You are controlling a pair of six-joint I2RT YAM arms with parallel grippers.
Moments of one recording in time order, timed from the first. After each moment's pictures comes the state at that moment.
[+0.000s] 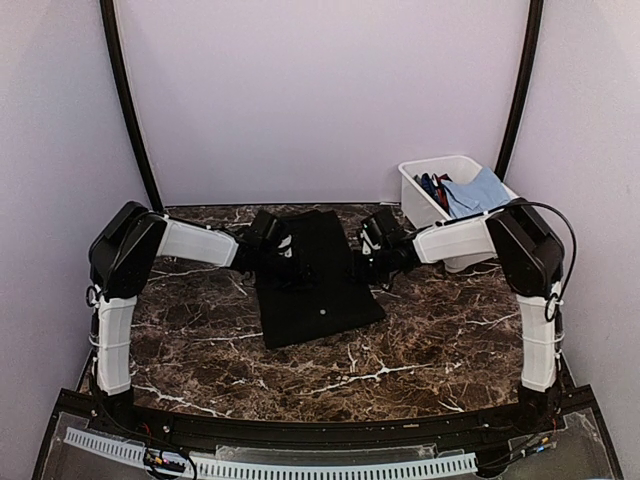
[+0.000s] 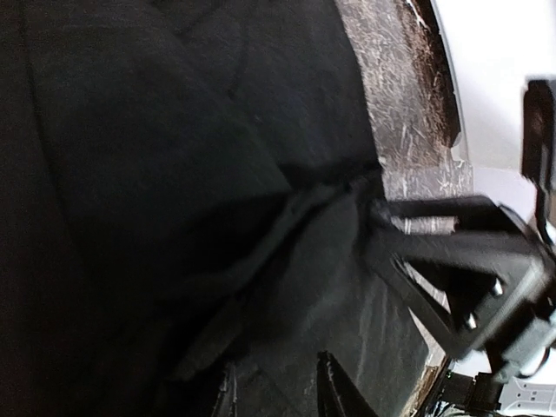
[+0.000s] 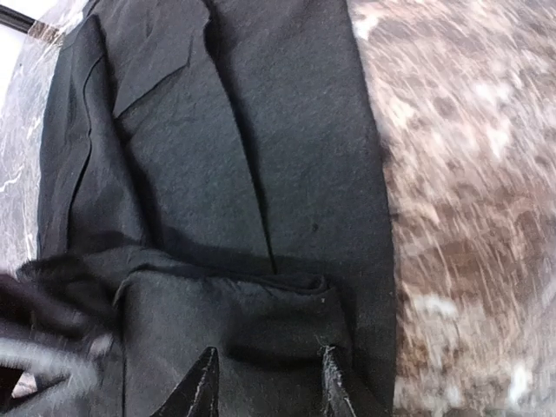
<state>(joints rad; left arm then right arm) -0.62 2.11 1.37 -0.08 0.44 -0.80 0.66 2.12 1.39 -0.16 -0.13 0.60</state>
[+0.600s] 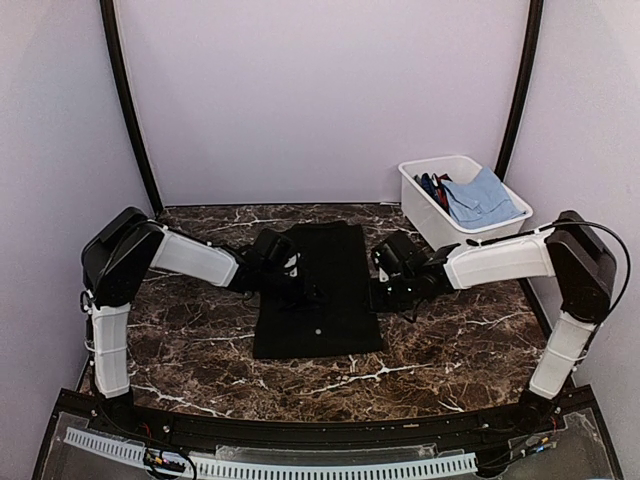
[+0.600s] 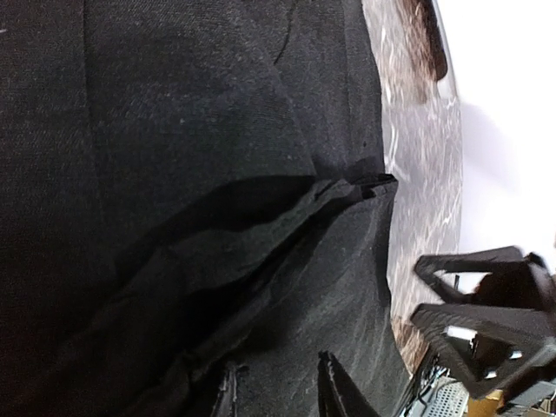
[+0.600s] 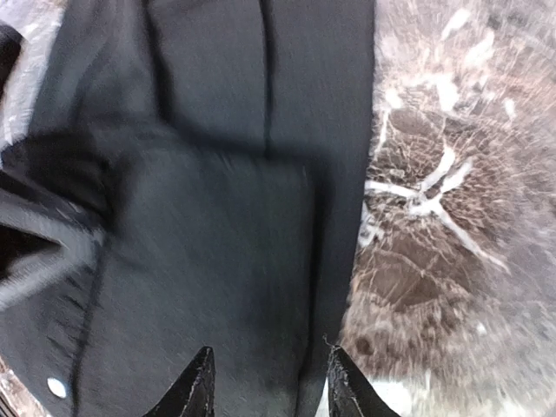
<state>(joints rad) -0.70 2.07 1.22 0.03 0.47 -0.86 0.80 1.77 1.03 -0.24 0.03 0.63</state>
